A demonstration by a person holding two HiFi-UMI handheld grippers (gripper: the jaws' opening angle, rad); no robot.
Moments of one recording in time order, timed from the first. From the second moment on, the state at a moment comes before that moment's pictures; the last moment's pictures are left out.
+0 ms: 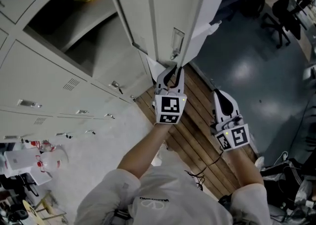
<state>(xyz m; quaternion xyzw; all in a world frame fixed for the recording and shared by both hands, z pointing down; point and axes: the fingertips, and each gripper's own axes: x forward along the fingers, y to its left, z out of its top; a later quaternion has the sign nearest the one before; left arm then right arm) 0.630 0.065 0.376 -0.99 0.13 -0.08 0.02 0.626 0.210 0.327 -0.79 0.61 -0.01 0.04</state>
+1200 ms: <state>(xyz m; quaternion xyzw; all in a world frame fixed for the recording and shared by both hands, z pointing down) 0.449 0.002 0.375 -0.99 0.09 -0.05 0.02 0.455 0.003 0.271 -0.58 0.81 0.06 0.02</state>
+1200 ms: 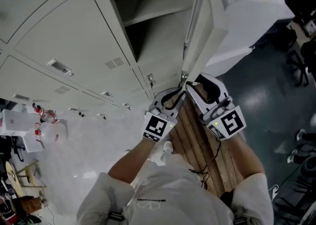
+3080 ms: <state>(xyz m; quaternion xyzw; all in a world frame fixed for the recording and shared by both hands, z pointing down) 0.365 -0.163 0.353 -0.95 0.30 -0.05 0.02 0.372 -0.183 0.268 -0.58 0.81 0.02 -0.01</state>
